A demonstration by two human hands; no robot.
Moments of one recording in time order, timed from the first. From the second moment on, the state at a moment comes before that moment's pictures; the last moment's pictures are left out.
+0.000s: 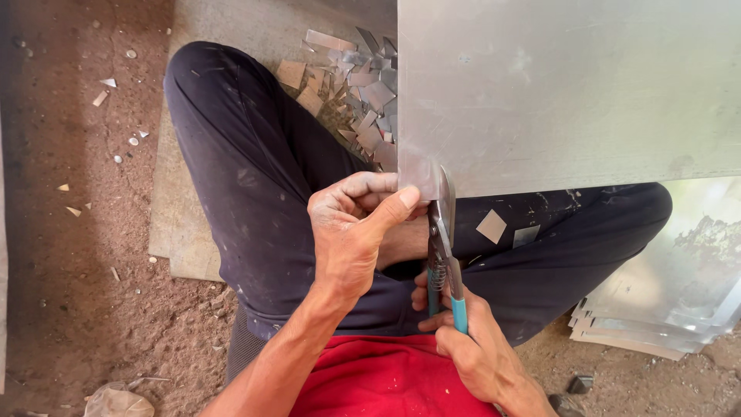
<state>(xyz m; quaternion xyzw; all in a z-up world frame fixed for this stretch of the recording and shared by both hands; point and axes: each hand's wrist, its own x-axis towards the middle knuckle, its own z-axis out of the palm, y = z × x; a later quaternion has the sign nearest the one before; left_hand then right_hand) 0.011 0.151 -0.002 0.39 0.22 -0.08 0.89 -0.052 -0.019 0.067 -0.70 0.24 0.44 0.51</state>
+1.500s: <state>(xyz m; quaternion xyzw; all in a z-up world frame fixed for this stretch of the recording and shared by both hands) -0.004 -0.060 0.003 0.47 0.07 -0.29 0.83 -0.147 -0.110 0.043 -0.67 0.44 0.12 0.59</state>
